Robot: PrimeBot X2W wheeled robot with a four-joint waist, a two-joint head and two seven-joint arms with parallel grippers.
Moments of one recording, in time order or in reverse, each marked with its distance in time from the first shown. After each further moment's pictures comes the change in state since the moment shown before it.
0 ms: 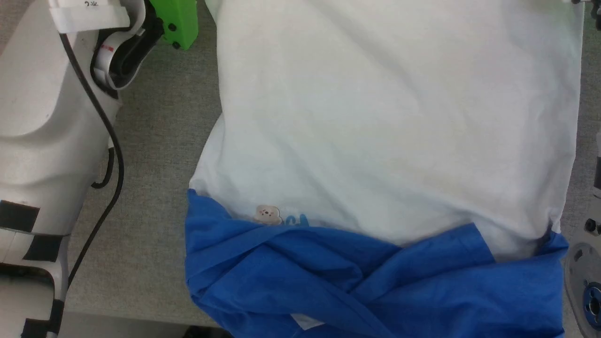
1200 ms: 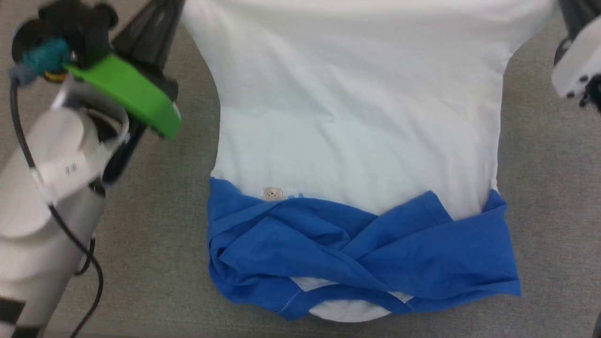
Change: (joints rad) left arm 0.314 0.138 0.014 -0.233 0.041 0.032 -0.403; right arm 0.333 -0.142 0.093 -0.172 0.307 0.000 -0.362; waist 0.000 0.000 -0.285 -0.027
